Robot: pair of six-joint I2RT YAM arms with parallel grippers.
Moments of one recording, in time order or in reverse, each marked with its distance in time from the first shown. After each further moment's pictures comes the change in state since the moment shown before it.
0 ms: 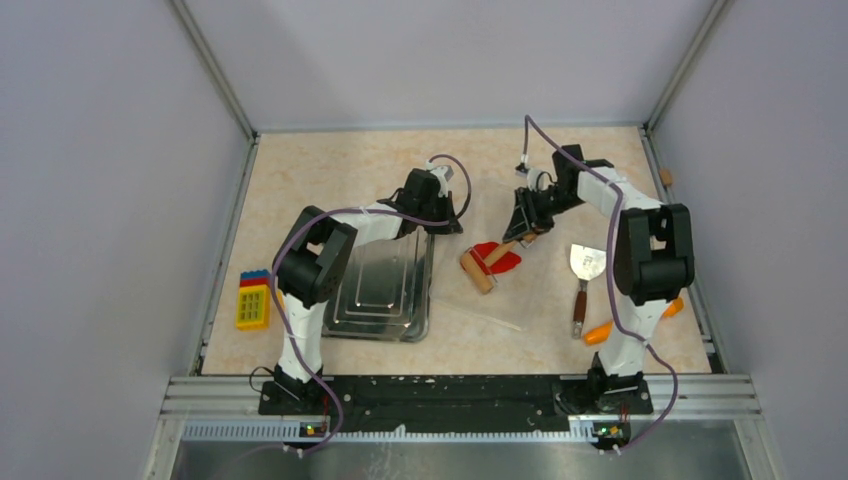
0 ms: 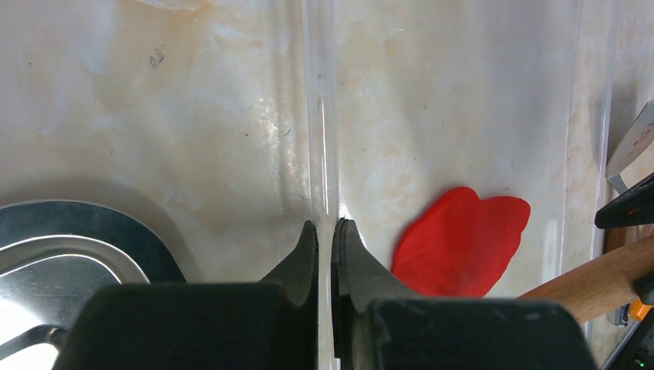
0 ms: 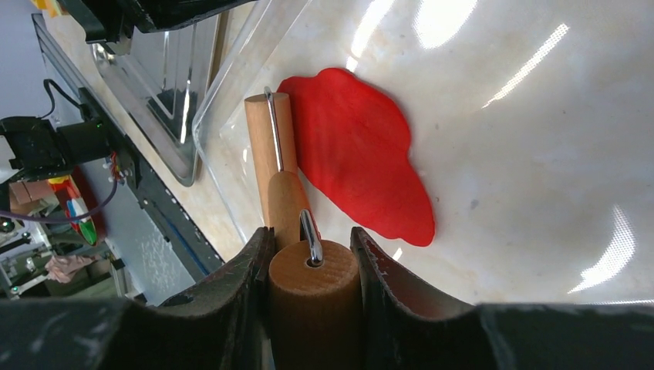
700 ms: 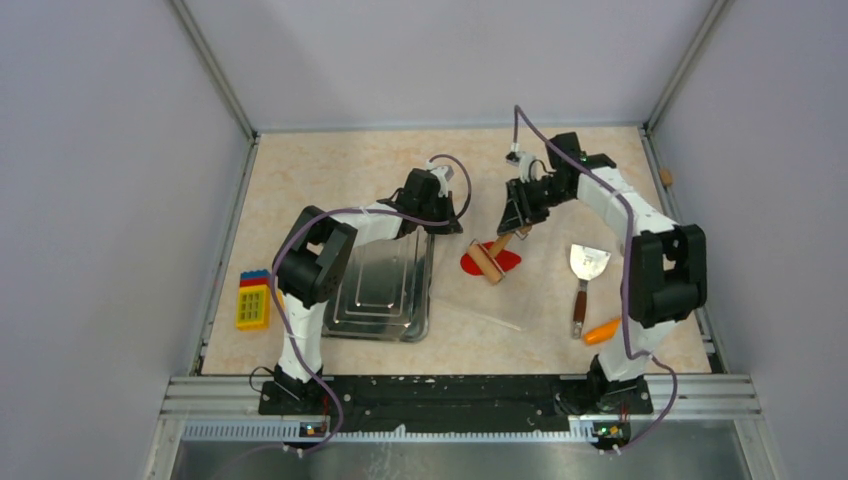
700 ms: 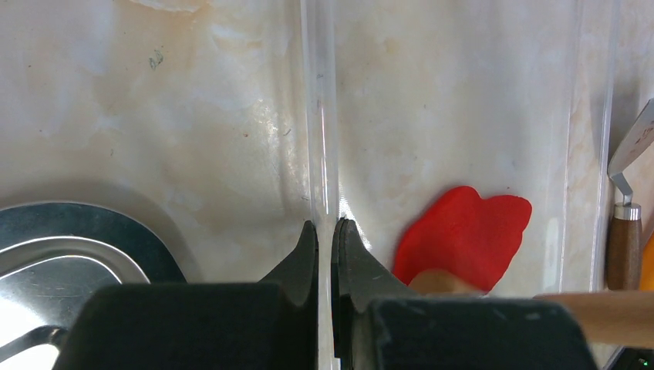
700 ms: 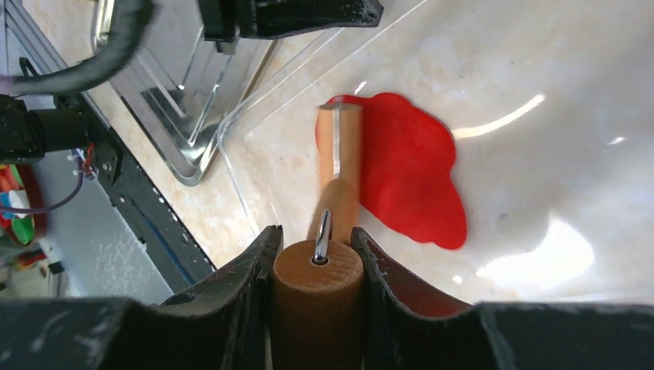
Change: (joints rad) left arm 0.000 0.000 0.000 0.000 0.000 0.006; right arm 0.092 -0.116 0.013 0.008 0.047 -0.013
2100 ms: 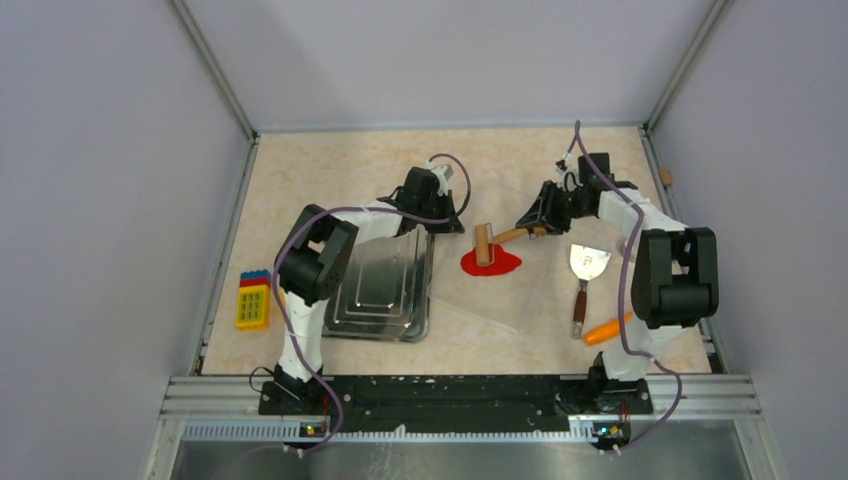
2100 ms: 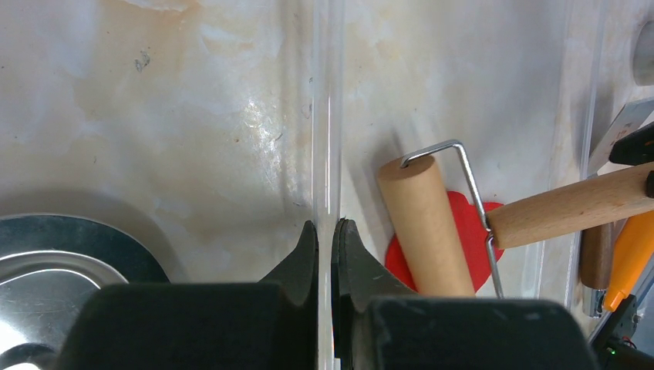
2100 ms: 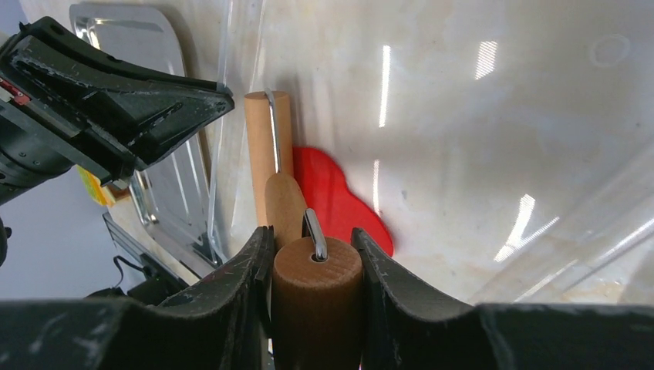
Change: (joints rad) left arm 0.017 0.021 0.024 -0.010 0.049 -0.035; right arm -0.185 -0.077 -0.261 0.329 0.129 0.504
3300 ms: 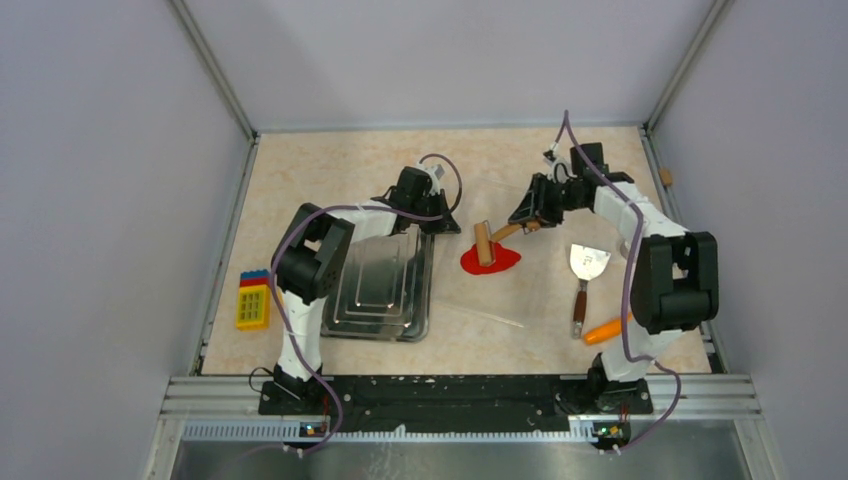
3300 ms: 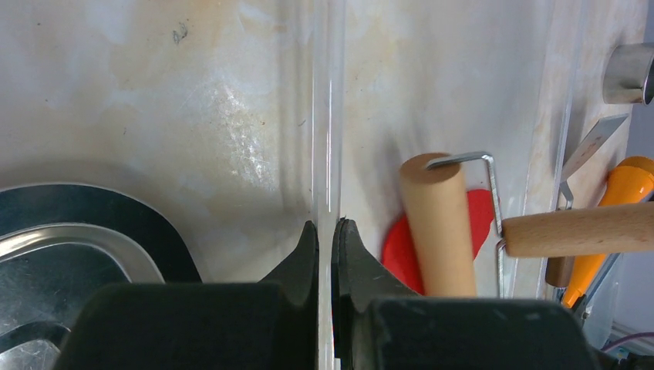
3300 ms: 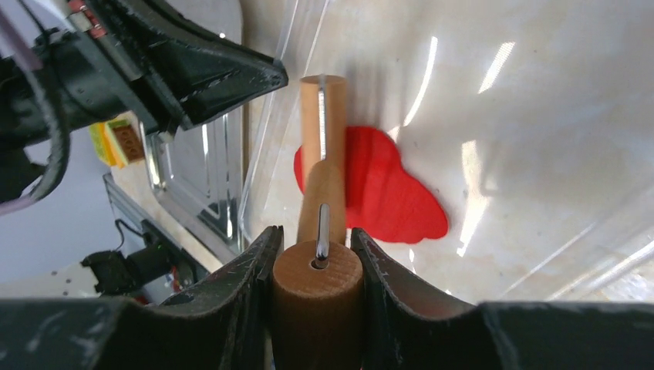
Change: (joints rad) left arm 0.037 -0.003 -0.021 0.005 0.048 -0.085; right arm 0.084 -0.012 0.079 -0.034 -0.033 -0.018
